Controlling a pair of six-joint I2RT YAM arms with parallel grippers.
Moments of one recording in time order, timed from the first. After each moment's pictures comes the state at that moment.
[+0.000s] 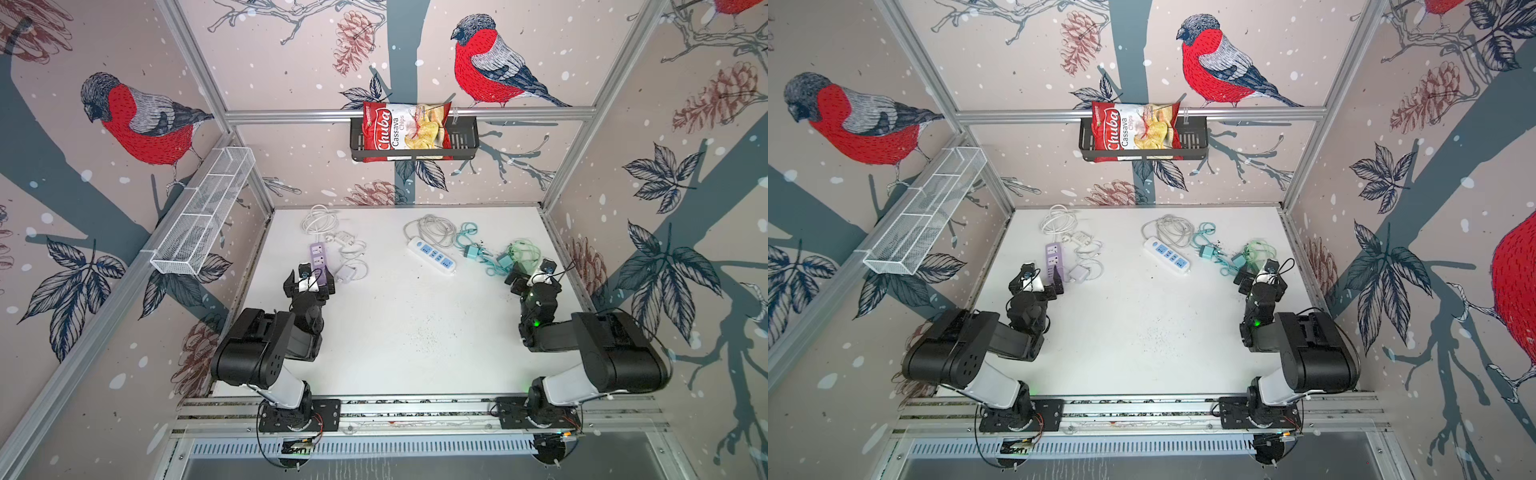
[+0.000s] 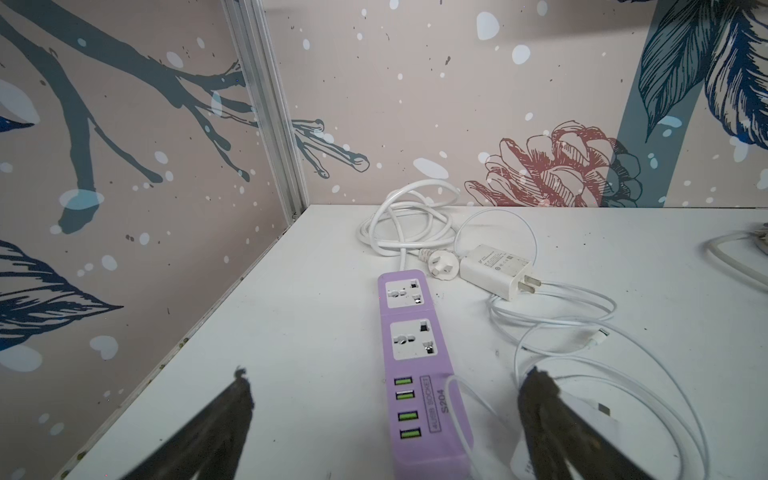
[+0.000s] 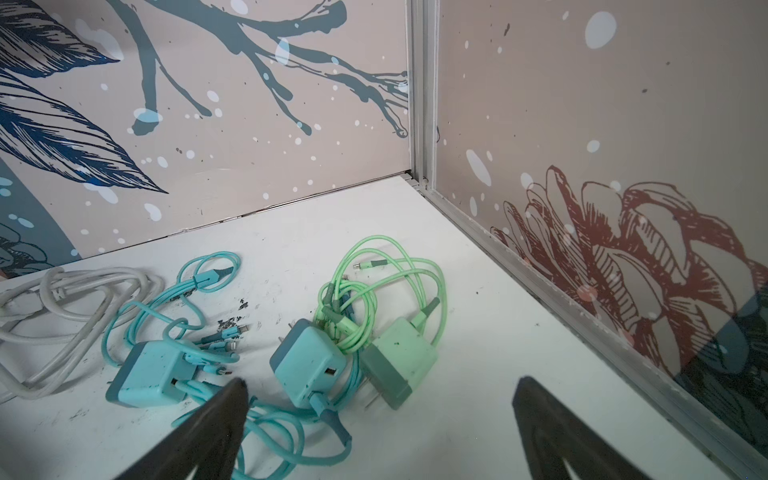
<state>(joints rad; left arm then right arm) -0.12 1.57 0.18 1.31 -0.32 0.05 0.06 1.51 0.23 1.13 0.33 0.11</state>
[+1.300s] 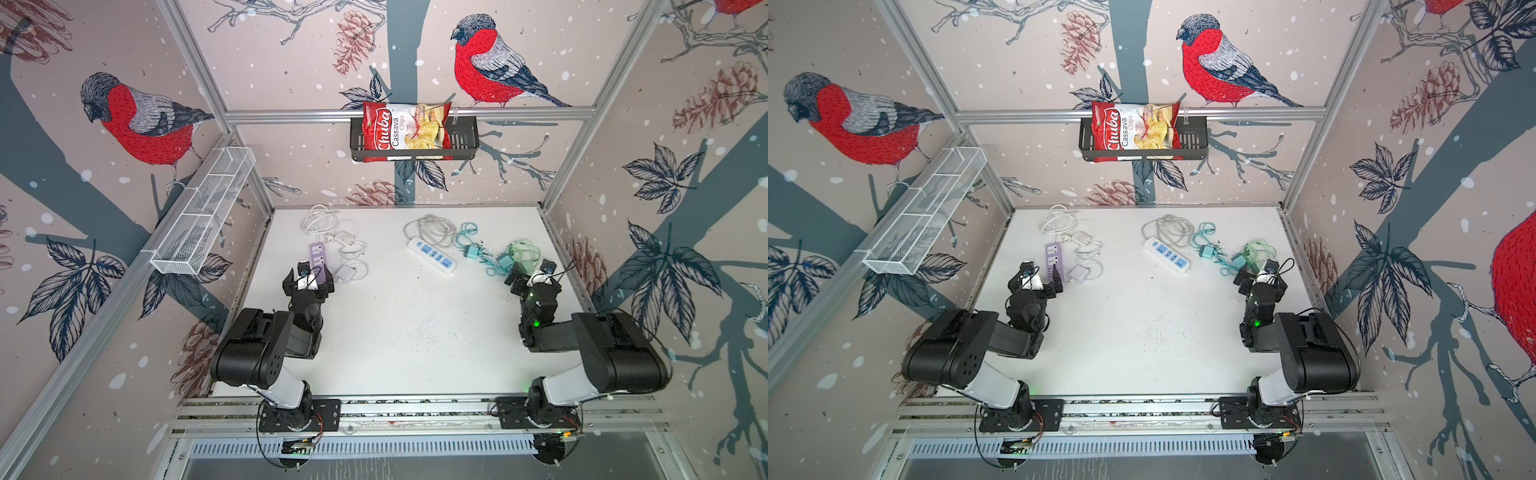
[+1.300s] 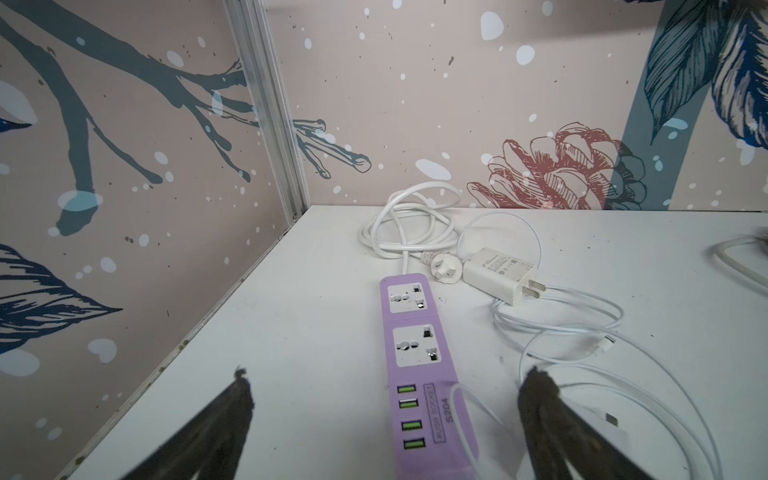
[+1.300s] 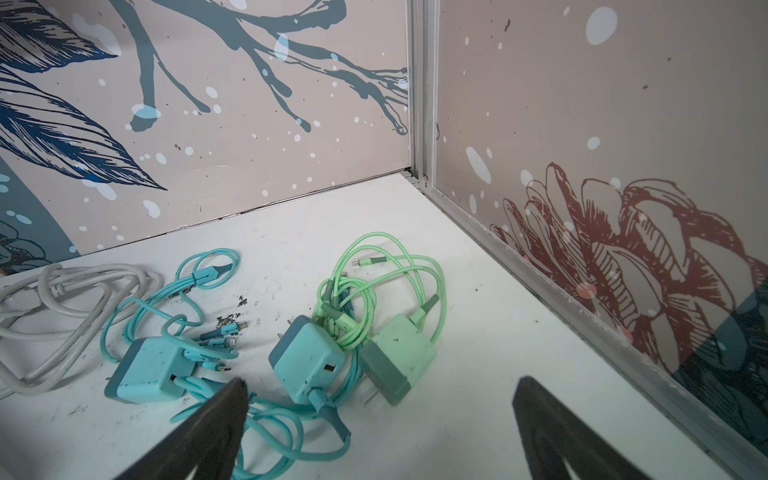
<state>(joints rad) -0.10 1.57 0.21 1.29 -0.29 0.04 0.06 1.51 0.22 1.12 0.33 0.11</state>
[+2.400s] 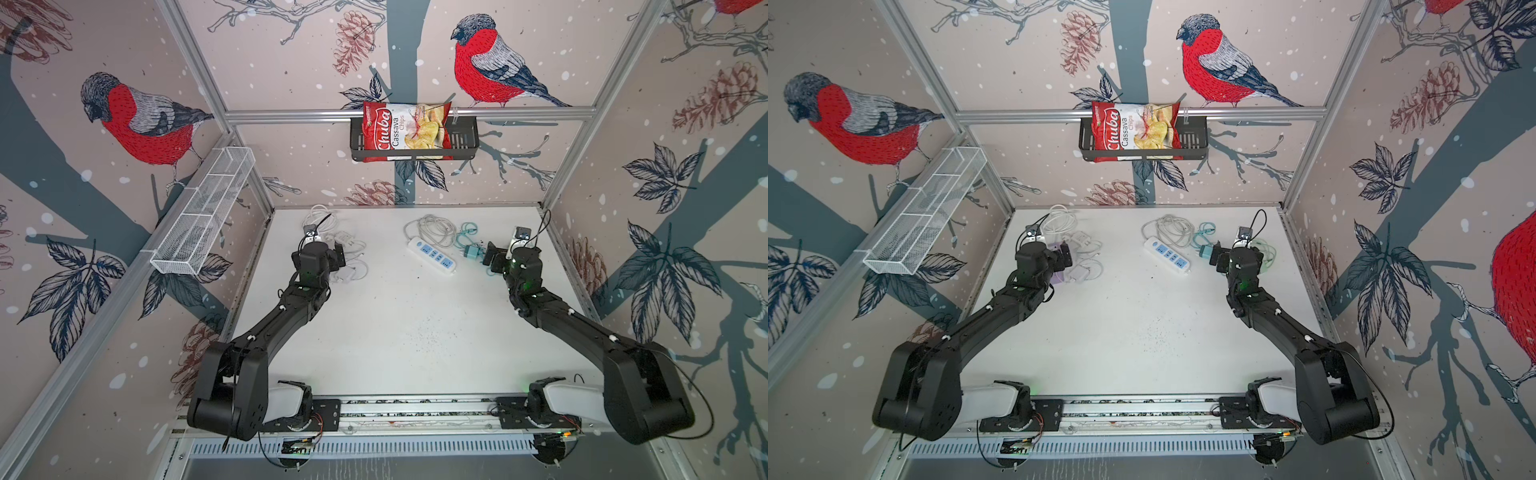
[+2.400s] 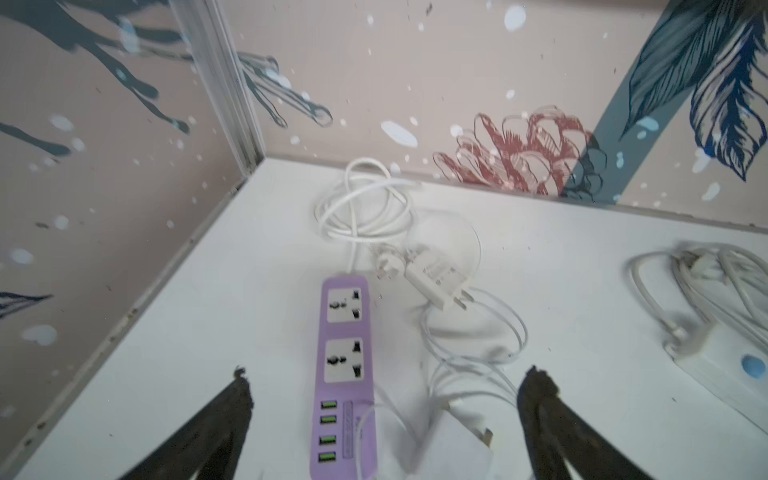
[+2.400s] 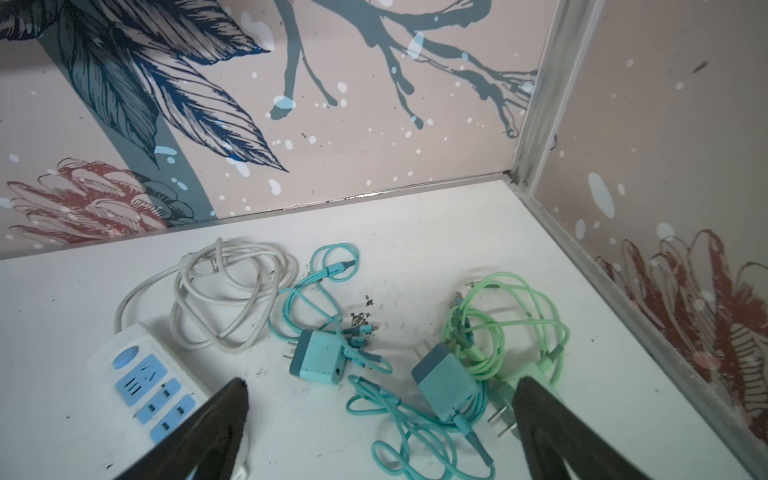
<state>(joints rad) -0.21 1.32 0.74 0.12 -0.33 -0.22 0.29 1.28 0.64 0.30 0.32 0.16</state>
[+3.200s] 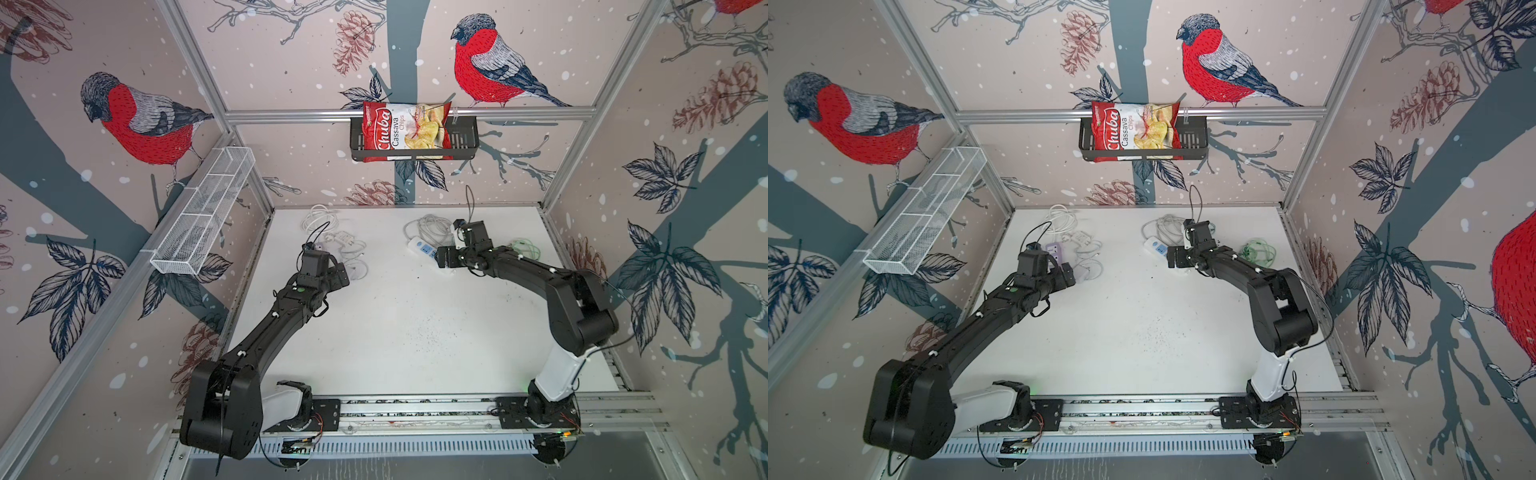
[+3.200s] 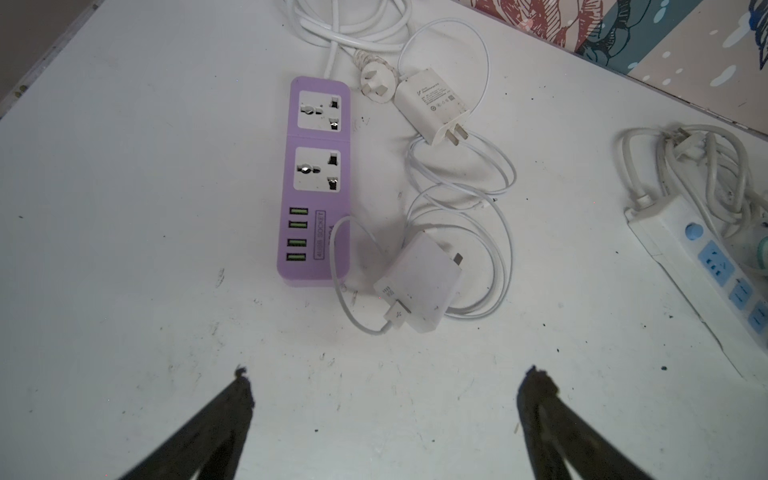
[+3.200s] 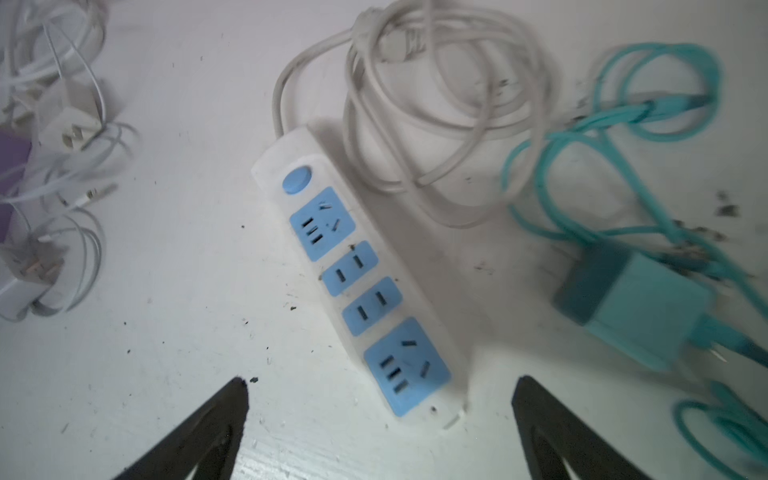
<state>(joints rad) -0.21 1.22 0.74 -0.30 -0.15 -0.47 0.43 1.84 1.20 -0.20 -0.11 0.19</state>
